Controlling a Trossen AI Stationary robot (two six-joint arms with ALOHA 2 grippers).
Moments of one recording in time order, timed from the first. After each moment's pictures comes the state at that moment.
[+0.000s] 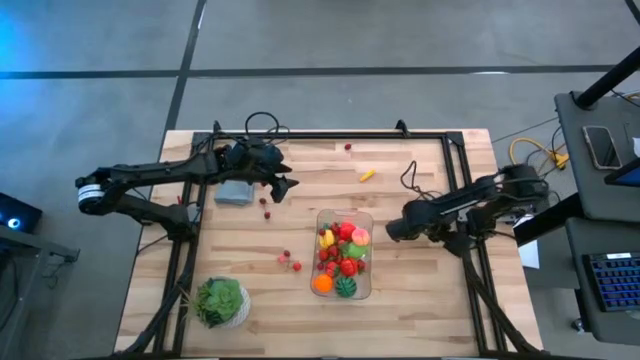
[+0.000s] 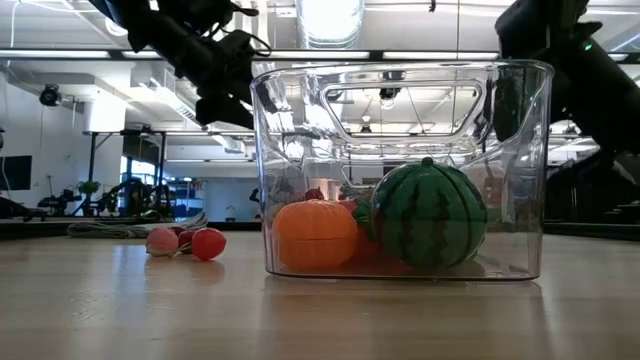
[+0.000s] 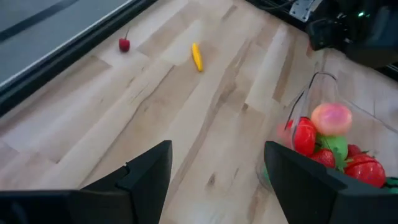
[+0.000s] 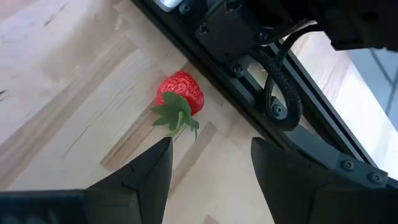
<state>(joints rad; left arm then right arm) 0.36 1.19 0.85 -0.25 0.07 -0.25 0.13 1.60 0.79 -1.37 -0.14 2.43</state>
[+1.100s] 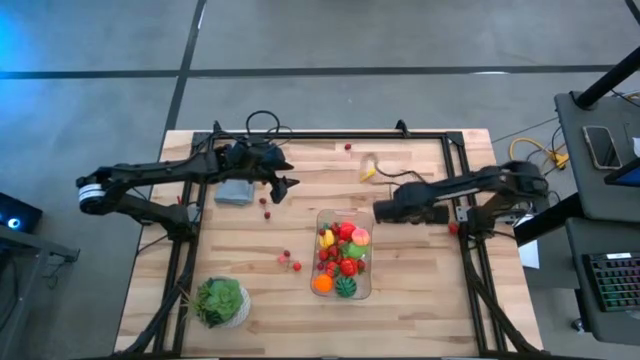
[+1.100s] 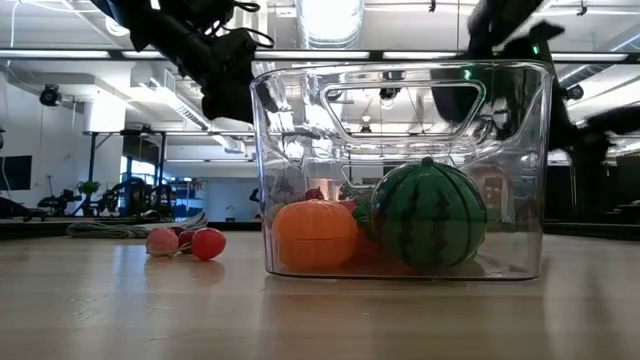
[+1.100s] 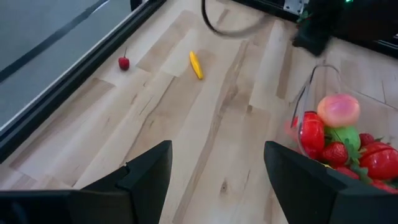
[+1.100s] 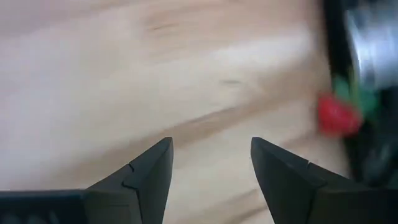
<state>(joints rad) 0.37 1.20 0.86 -0.24 0.07 -0.11 -0.01 1.60 0.93 -1.21 0.17 1.77</state>
